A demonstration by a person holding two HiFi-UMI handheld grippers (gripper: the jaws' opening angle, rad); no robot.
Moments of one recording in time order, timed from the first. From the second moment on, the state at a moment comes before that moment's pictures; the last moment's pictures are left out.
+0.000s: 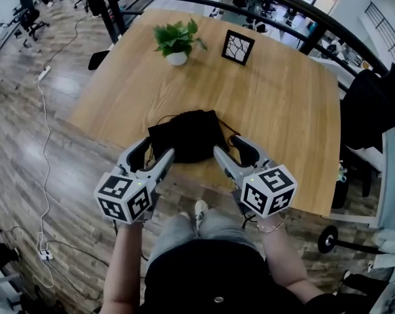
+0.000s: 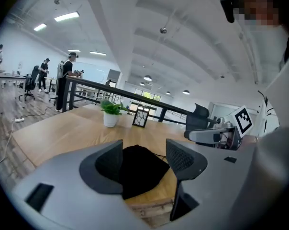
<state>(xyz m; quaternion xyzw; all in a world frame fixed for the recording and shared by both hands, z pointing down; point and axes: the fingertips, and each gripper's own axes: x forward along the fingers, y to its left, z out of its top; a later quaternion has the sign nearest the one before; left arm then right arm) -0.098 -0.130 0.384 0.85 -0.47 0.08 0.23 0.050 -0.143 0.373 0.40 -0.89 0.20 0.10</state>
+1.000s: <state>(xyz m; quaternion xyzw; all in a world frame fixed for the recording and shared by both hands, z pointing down) -0.061 -0.062 0.348 0.89 -0.40 0.06 0.19 0.010 -0.063 0.322 0.34 -0.93 0.14 0.09</state>
